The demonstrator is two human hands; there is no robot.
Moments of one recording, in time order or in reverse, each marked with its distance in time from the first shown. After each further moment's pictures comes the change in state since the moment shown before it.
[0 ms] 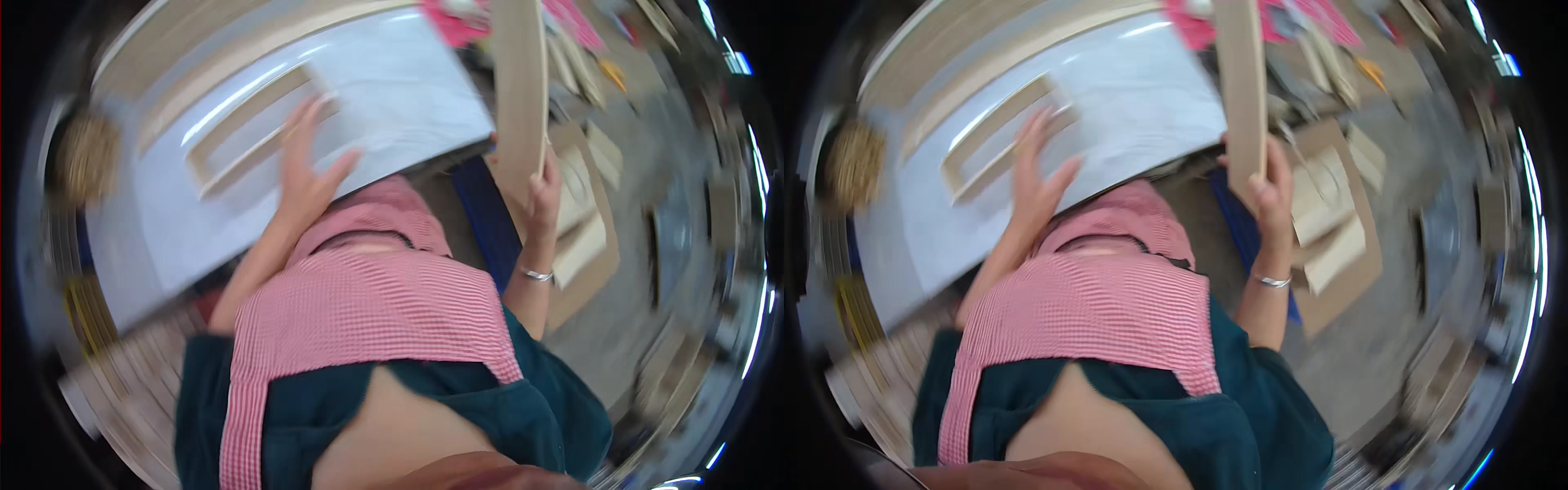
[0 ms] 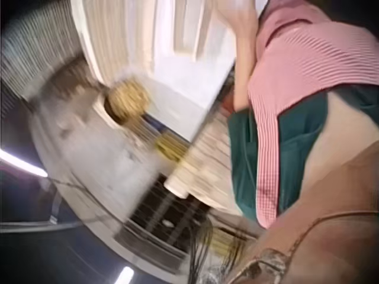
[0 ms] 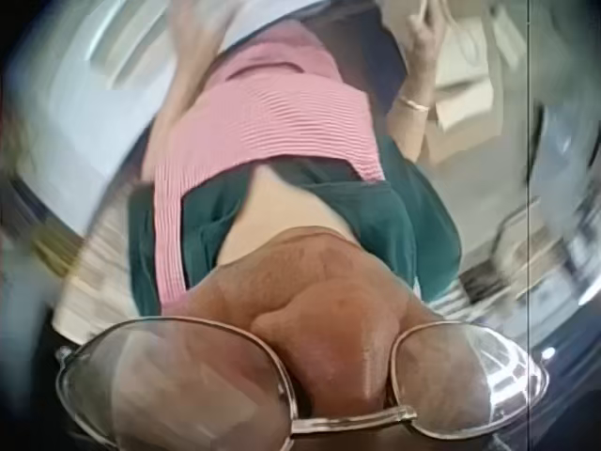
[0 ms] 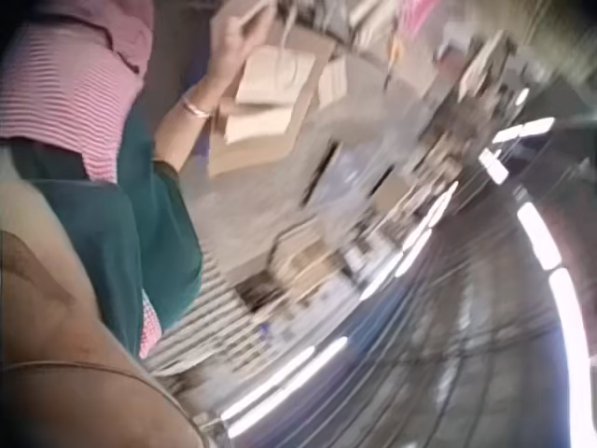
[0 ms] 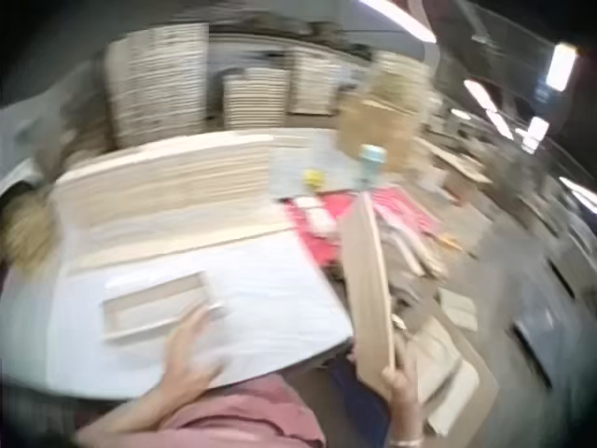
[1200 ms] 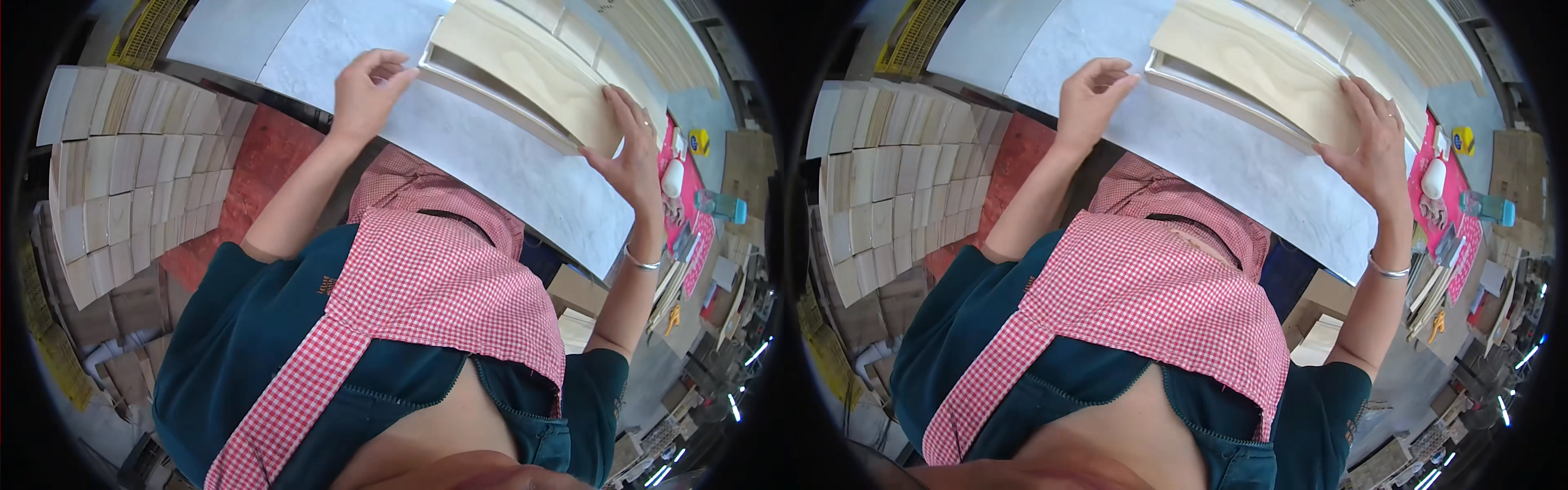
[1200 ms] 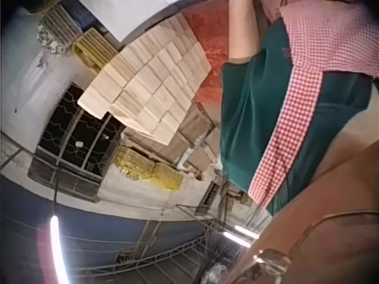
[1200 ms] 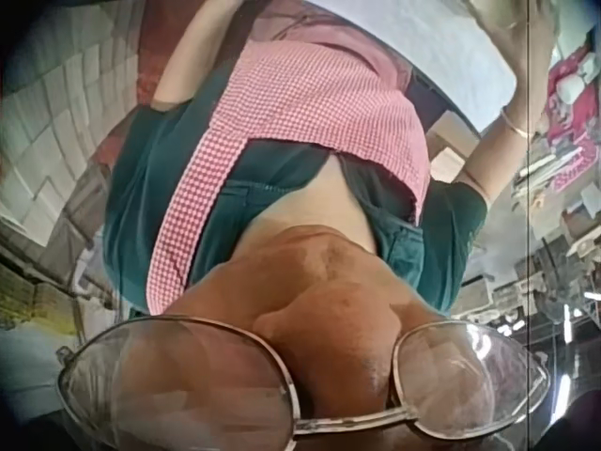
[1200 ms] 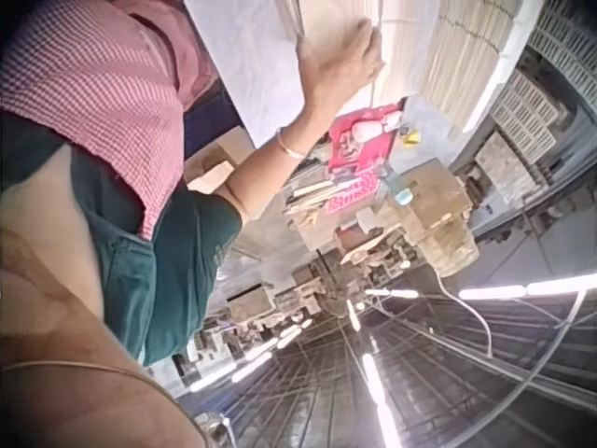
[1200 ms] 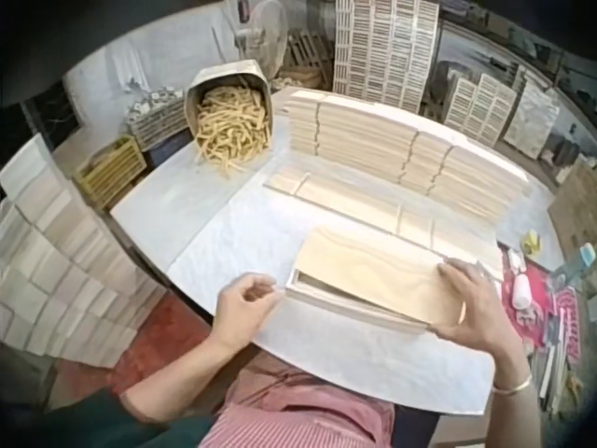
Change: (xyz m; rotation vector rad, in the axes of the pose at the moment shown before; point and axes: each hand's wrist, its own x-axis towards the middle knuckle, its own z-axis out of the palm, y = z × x) left_hand -0.092 -0.097 -0.005 -0.481 0.726 -0.788; right_hand 0.240 -0.007 0.184 -1.380 -0.930 -0.839
